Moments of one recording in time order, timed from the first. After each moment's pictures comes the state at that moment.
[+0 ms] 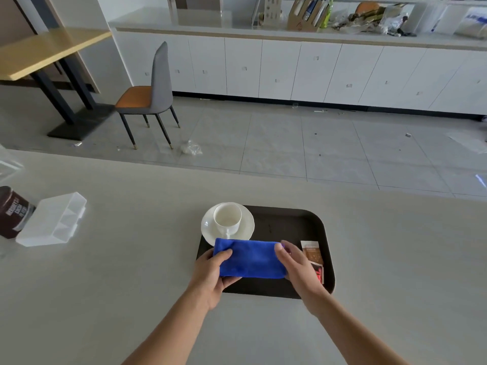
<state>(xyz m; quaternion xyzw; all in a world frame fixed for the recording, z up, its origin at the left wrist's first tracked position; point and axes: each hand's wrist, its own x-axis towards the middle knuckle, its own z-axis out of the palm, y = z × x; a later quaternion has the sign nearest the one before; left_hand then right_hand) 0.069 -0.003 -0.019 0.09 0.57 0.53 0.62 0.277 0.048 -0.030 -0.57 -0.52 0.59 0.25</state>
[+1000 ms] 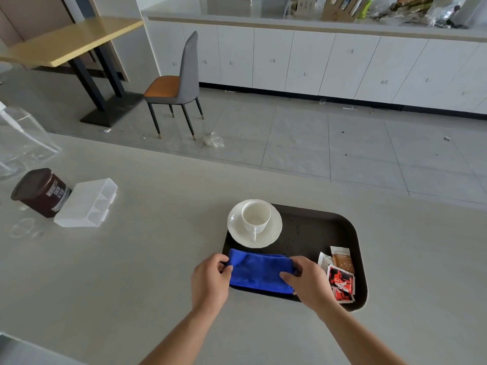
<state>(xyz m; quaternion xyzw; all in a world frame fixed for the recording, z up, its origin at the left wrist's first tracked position) 0.030 -0.037 -0.045 0.40 0.84 0.33 0.20 0.247 0.052 -0.069 -0.59 -0.70 0.39 0.12</state>
